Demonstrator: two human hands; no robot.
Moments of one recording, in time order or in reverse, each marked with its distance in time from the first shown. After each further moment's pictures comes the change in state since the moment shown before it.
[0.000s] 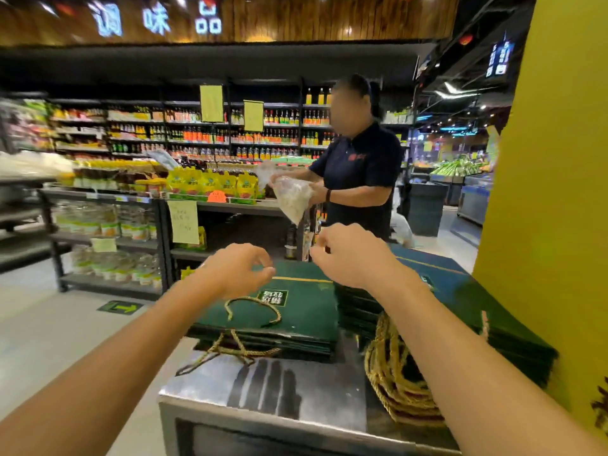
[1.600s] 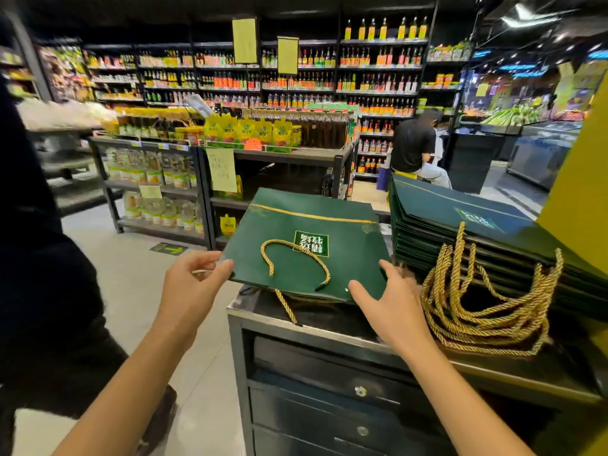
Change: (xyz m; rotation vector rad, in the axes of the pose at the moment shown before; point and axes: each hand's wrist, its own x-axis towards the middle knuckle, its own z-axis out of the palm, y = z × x) left_hand -0.166 -0.074 0.065 -0.934 0.593 -0.528; right_hand -0.107 -0.020 0.145 0.557 0.056 0.418
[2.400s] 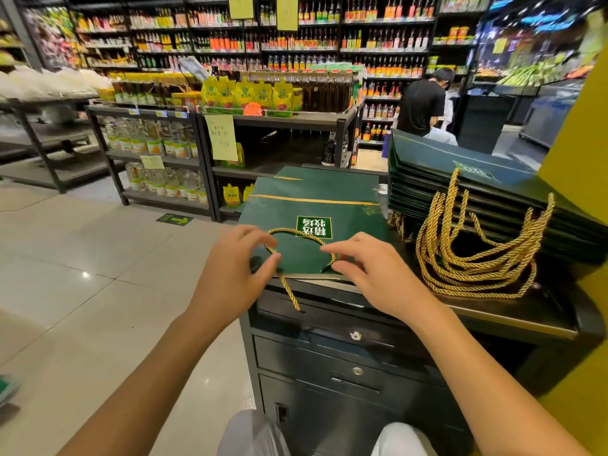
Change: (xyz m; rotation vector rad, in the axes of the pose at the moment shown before) left_hand -0.056 -0.002 0.022 0.591 -0.223 0.626; right_hand -0.026 0.000 -0.015 -0.115 -0.270 -0.553
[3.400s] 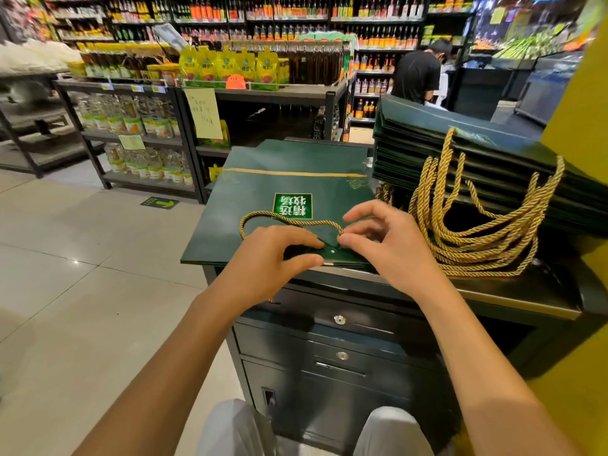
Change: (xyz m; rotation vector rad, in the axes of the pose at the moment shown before) left_hand 0.020 0.032 0.063 -0.217 -0.361 0.047; right_hand -0.005 0.053 -0.002 0.459 0.217 0.083
